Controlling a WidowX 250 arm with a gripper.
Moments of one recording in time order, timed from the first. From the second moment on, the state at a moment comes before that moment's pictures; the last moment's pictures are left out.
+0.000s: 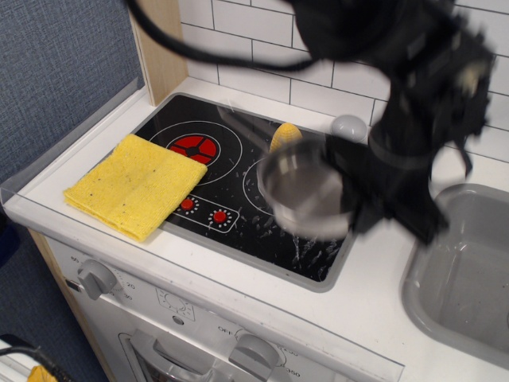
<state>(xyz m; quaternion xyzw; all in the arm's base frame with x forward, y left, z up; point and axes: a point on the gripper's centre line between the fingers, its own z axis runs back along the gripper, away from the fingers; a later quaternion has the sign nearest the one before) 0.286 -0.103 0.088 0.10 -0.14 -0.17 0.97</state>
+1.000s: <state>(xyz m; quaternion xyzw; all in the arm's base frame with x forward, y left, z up) 0.395 0.060 0.060 0.08 -0.08 0.10 0.99</state>
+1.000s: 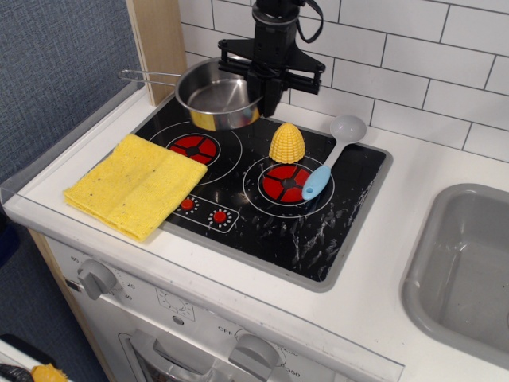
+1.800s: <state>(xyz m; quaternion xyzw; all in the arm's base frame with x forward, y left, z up) 0.408 0.085 0.027 0.09 -0.04 0.09 0.99</state>
